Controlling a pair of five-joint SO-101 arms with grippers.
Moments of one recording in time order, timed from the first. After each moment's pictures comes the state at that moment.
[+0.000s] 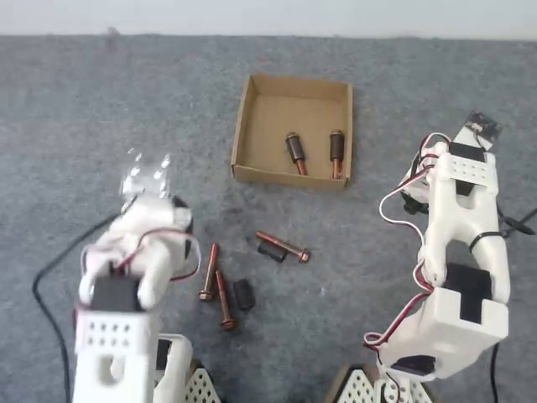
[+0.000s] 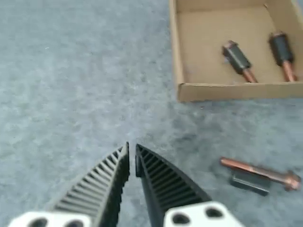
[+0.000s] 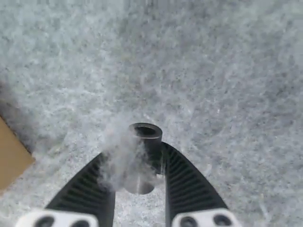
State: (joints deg) left arm -1.7 -60.5 58.0 62.7 -1.3; right arm 10.1 9.1 14.7 62.4 -23.4
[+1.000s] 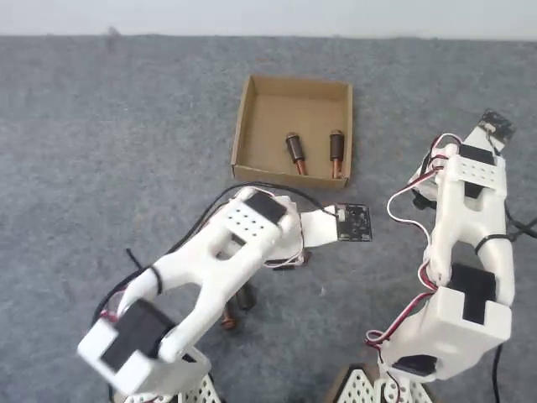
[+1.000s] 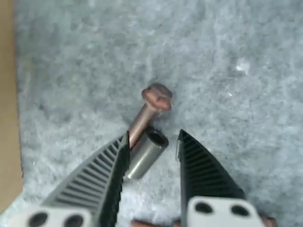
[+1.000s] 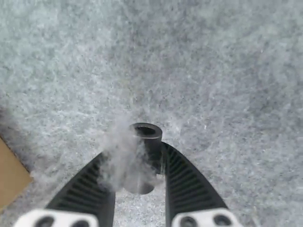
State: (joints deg) left arm 30.9 -0.7 33.4 62.6 -45.9; right arm 12.7 9.1 14.7 59.9 -23.4
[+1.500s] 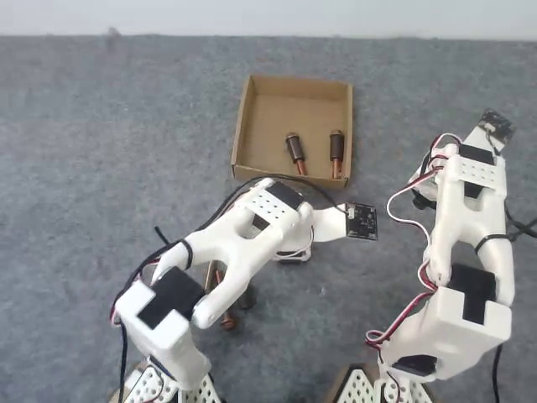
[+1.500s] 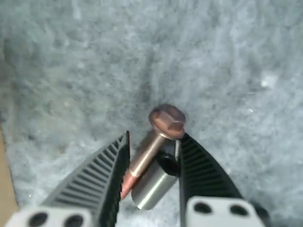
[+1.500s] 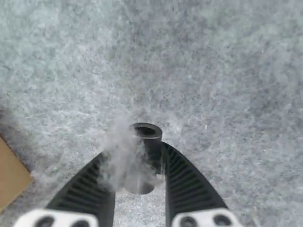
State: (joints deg) left arm 30.9 12.8 24.0 62.3 -48.2; right arm 12.7 9.1 14.7 59.9 -23.4
